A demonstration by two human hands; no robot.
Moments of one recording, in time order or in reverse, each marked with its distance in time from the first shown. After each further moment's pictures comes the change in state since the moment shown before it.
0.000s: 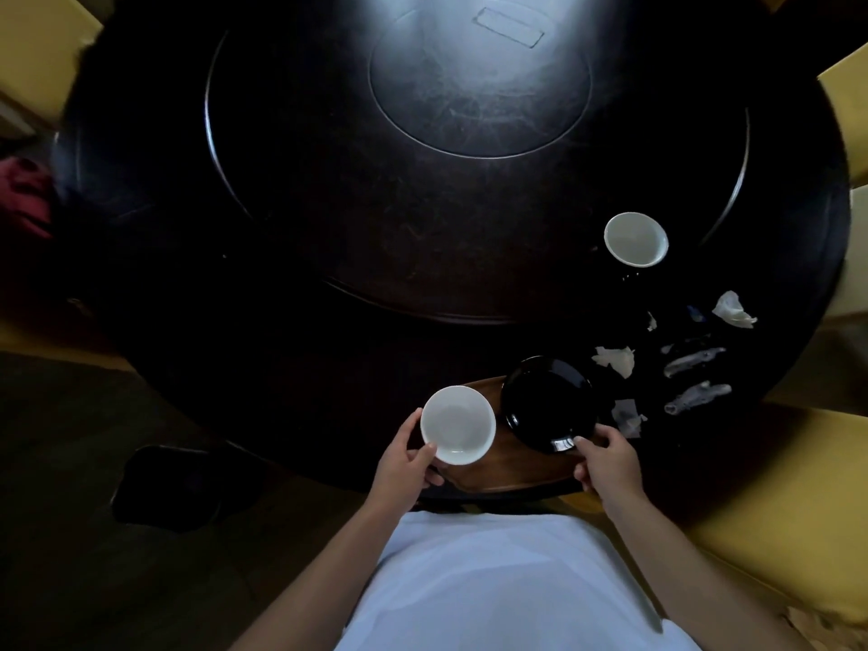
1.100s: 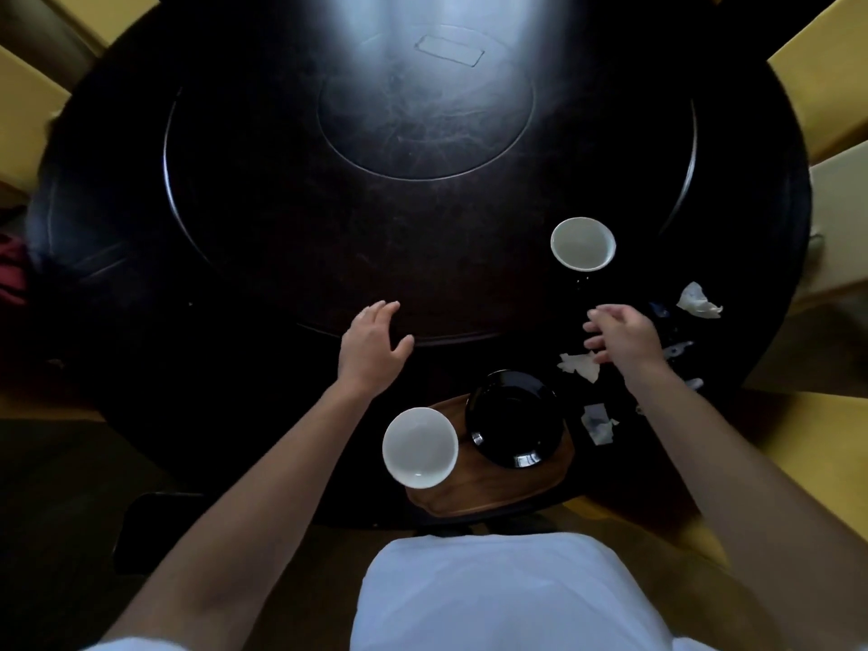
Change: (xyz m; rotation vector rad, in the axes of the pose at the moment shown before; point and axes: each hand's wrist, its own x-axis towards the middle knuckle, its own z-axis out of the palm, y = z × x) left_hand 0.103 0.160 0.010 0.993 0.288 0.576; right_hand 0.096 -0.140 -0.069 0.175 -0.018 -0.246
